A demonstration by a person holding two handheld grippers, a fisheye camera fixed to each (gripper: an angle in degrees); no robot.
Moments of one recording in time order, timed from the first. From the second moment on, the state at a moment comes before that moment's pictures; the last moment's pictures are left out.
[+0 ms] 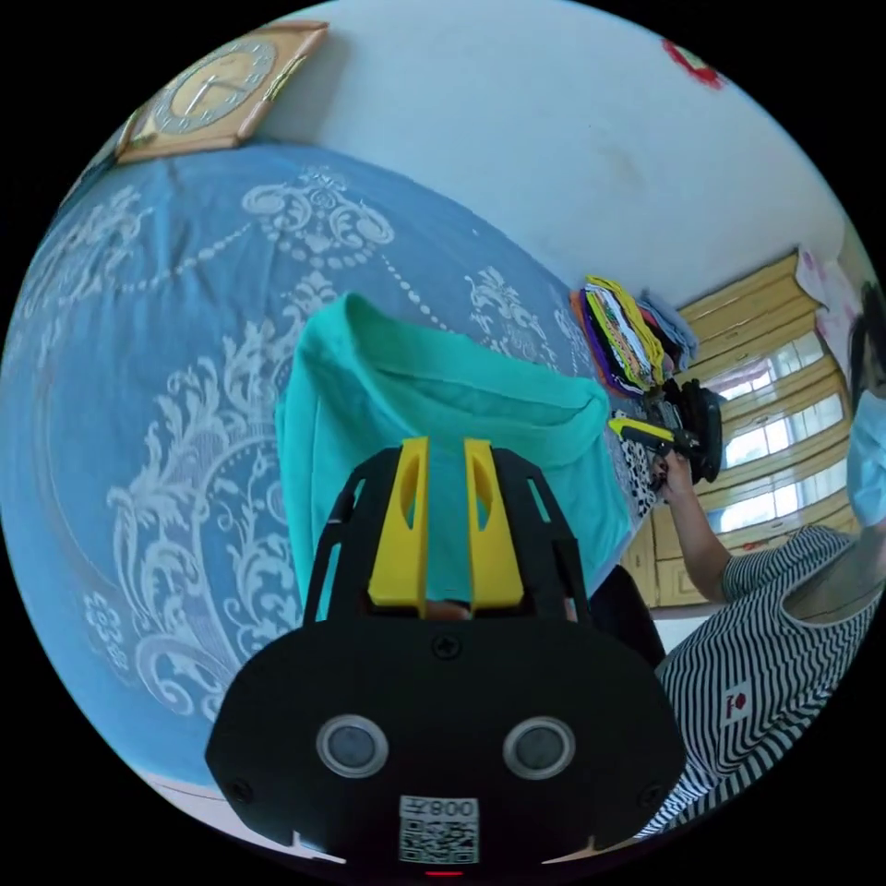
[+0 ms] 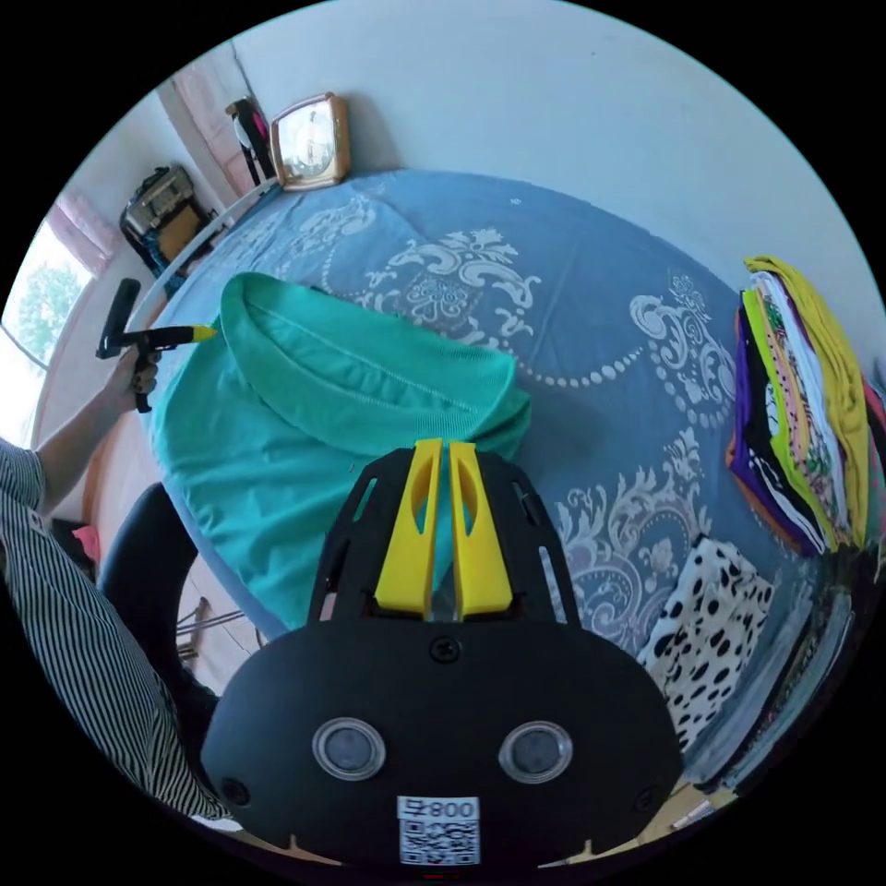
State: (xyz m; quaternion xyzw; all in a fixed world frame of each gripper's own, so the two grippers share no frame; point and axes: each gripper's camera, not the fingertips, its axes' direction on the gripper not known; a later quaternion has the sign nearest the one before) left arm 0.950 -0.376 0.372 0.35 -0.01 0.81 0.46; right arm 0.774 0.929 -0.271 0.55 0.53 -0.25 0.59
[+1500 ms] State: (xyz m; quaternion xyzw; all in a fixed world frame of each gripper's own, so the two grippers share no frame) left arm 1.036 -0.474 0.171 0.33 0.11 0.75 0.56; right arm 0.980 0.813 -0.430 0.63 0.24 -0.24 0.69
